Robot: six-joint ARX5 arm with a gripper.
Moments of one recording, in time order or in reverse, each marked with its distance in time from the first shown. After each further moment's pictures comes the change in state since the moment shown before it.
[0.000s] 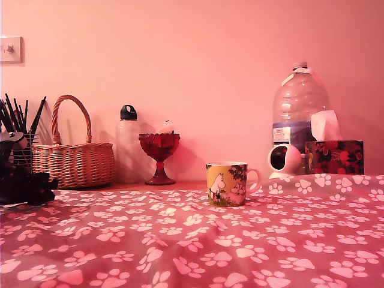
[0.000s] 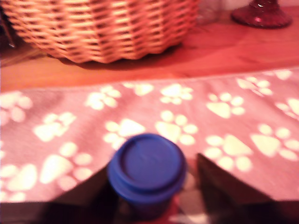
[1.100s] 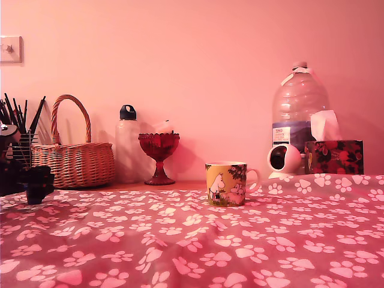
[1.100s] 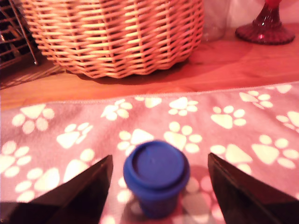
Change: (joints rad) arm 0.000 -0.039 -0.058 0.087 -0.065 -0.001
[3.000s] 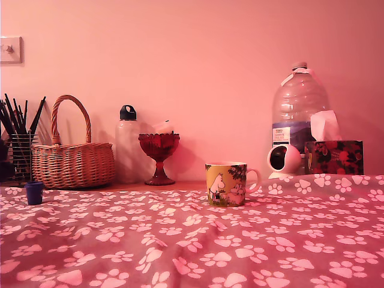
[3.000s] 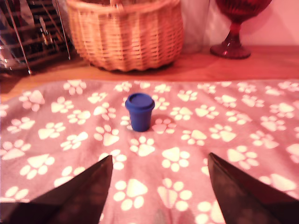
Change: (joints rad) arm 0.000 -0.448 -0.594 0.199 -0.029 -0.080
